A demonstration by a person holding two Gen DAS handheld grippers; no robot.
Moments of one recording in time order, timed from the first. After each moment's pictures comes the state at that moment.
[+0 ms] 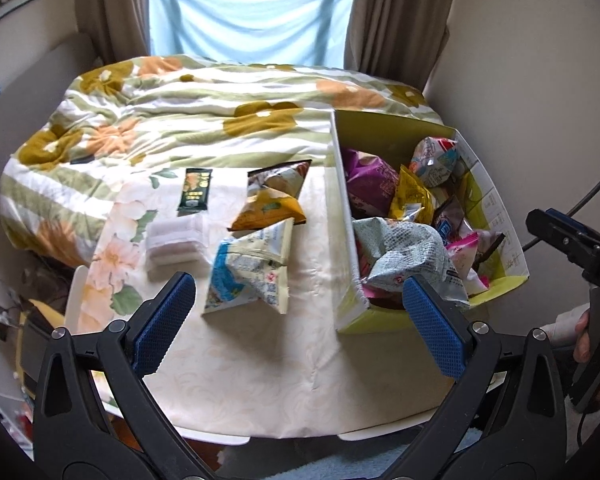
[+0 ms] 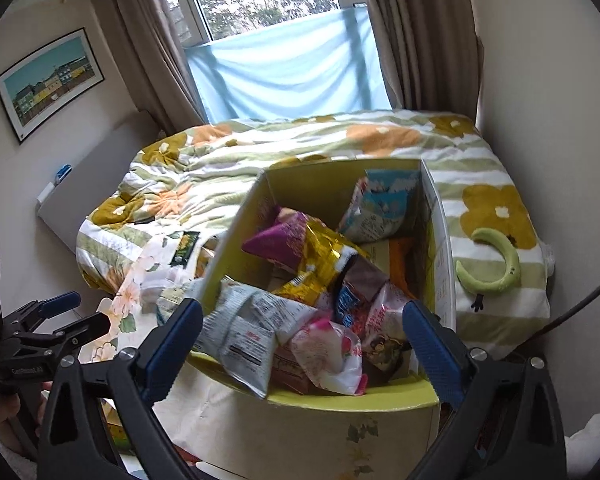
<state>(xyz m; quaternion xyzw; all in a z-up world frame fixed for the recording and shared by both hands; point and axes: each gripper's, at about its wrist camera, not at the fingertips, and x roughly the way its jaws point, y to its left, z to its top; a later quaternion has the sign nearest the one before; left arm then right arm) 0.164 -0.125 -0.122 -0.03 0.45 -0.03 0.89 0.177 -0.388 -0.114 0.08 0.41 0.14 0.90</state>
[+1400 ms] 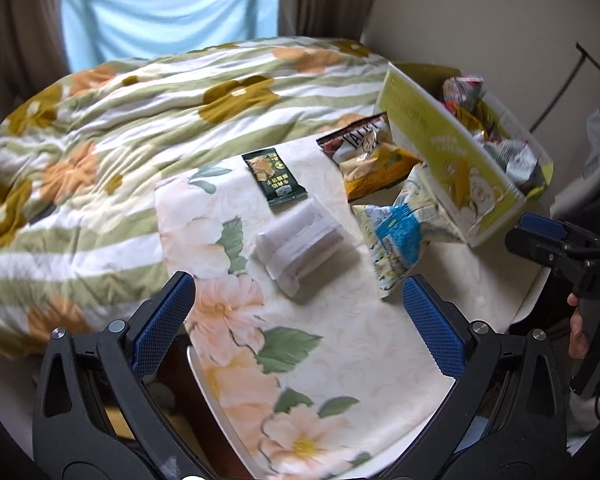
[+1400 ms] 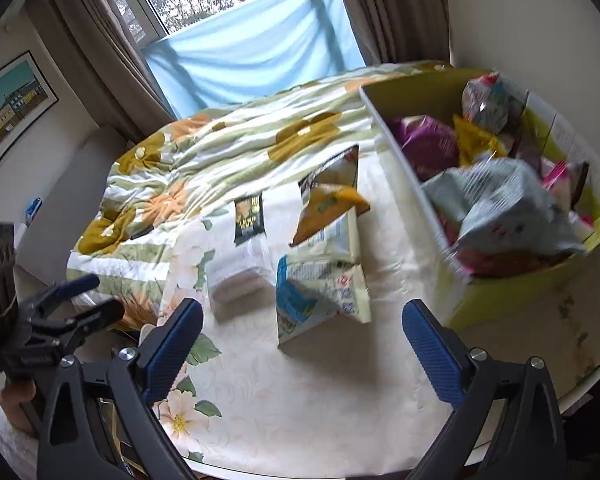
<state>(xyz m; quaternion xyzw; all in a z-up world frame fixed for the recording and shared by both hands) 0.244 0.110 -0.193 0.07 0.47 -0.23 0.85 0.164 -0.143 -0.182 0.17 0.45 0.04 0.87</state>
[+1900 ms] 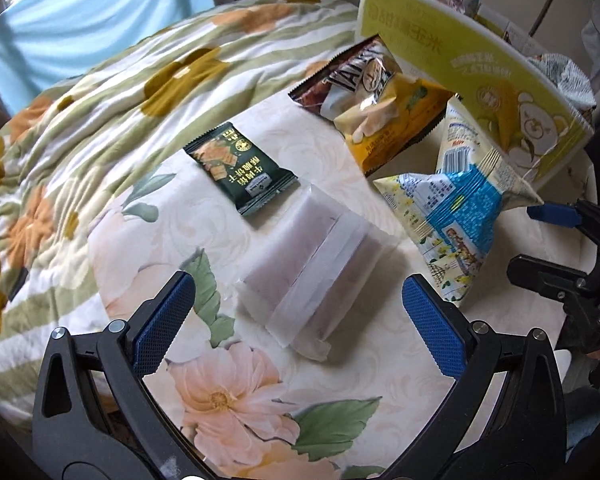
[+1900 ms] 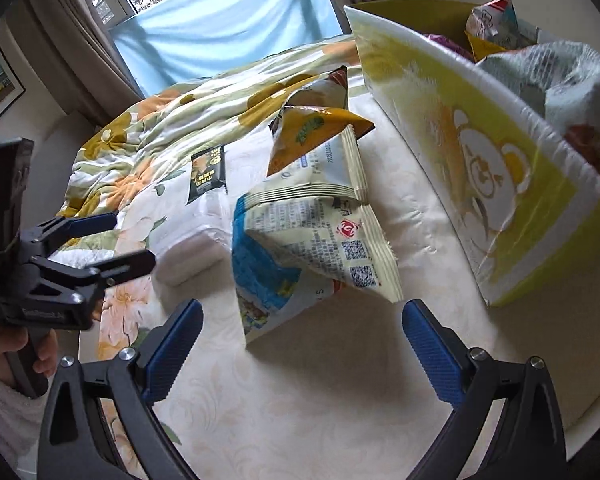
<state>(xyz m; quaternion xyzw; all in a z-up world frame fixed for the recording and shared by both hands) 0.317 0.055 -0.290 0.19 0.50 -0.30 0.79 0.191 -0.124 -0.271 0.18 0.48 0.00 0.86</state>
